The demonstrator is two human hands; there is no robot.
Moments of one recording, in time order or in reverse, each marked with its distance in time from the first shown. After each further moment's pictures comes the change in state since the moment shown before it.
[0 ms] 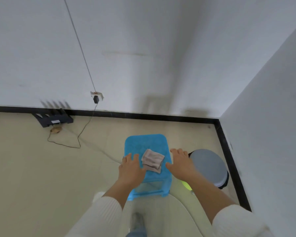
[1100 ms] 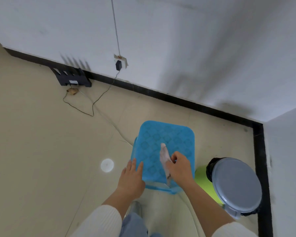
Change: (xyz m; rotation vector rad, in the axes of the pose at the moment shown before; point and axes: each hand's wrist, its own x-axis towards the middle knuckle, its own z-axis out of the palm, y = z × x) left_hand 0.078 -0.083 0.124 0.086 -0.198 -0.118; right_hand 0.124 -0.018 0.126 0.562 0.013 0.011
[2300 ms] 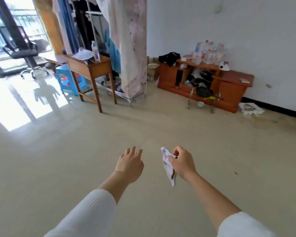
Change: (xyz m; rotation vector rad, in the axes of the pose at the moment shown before) left_hand -1.020 -0.220 0.329 -0.609 0.835 -1.627; right_hand -0.991 -0.135 0.313 -0.439 -1.324 -1.432
